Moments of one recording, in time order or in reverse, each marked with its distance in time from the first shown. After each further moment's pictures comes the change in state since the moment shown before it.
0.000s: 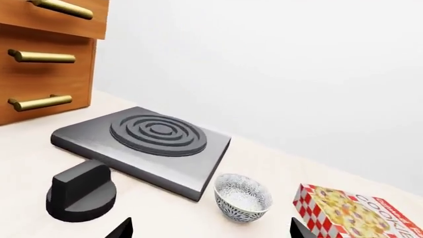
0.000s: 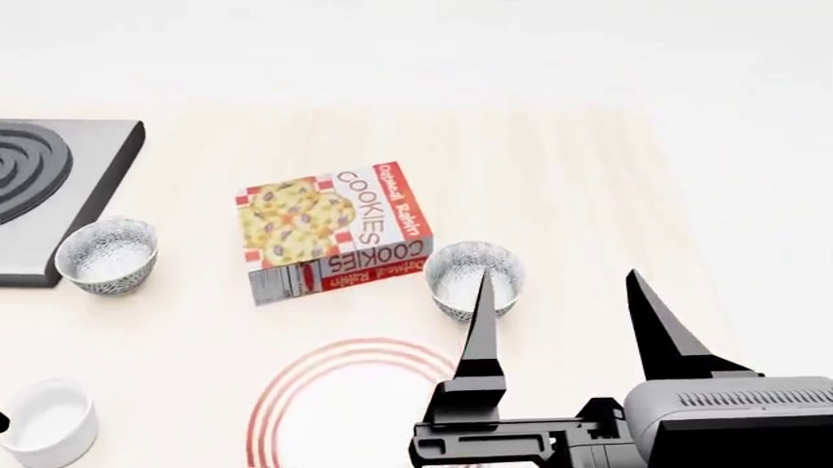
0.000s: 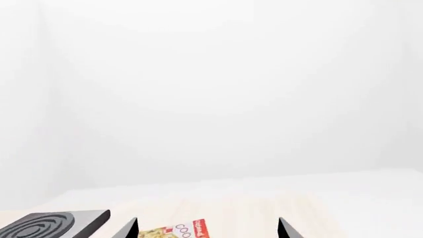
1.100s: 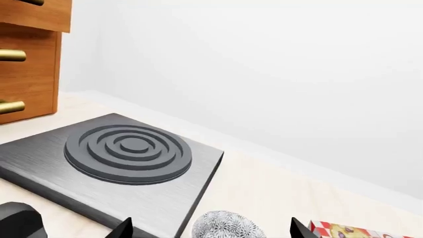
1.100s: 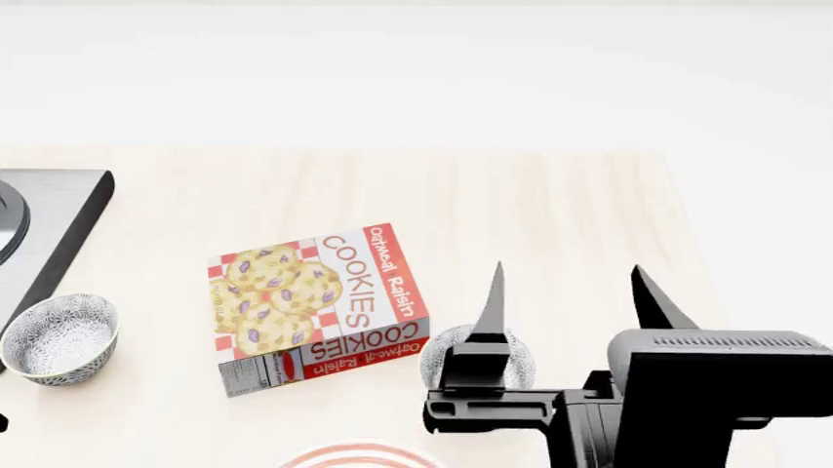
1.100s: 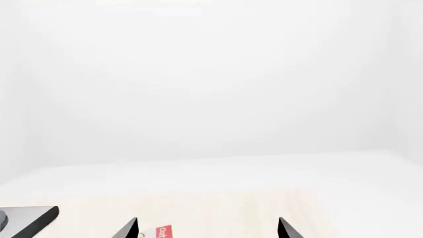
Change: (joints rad) left arm 0.004 -0.013 0.011 -0.002 -0.017 0.009 -0.017; right arm 0.104 0.032 -0.031 0.084 0.022 0.114 0.085
